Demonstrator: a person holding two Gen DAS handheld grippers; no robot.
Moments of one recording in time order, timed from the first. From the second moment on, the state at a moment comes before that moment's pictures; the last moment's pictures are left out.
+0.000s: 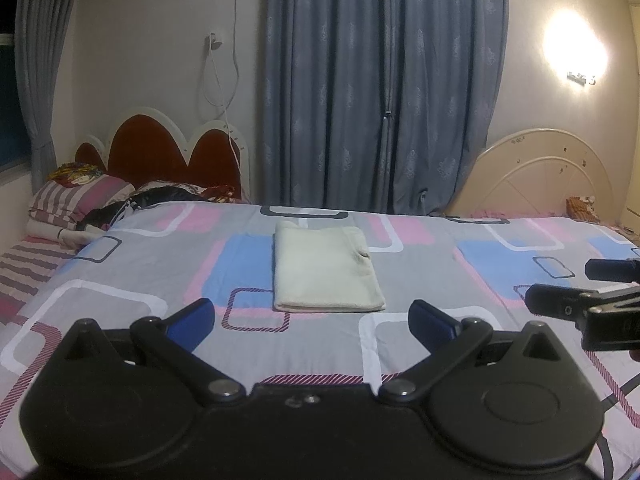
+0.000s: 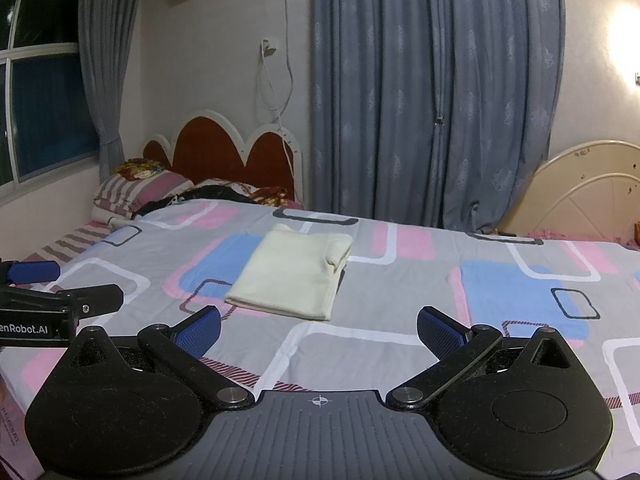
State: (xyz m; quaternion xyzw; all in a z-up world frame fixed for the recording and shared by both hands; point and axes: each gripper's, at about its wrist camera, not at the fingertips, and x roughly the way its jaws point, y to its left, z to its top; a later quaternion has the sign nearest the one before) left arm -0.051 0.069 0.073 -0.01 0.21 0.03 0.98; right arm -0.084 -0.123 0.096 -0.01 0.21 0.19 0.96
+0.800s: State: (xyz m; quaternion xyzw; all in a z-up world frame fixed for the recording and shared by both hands) left arm -0.049 0.069 0.073 -0.01 0.20 0.02 0.98; right arm -0.081 -0.129 0.098 -0.01 0.21 0.20 0.96
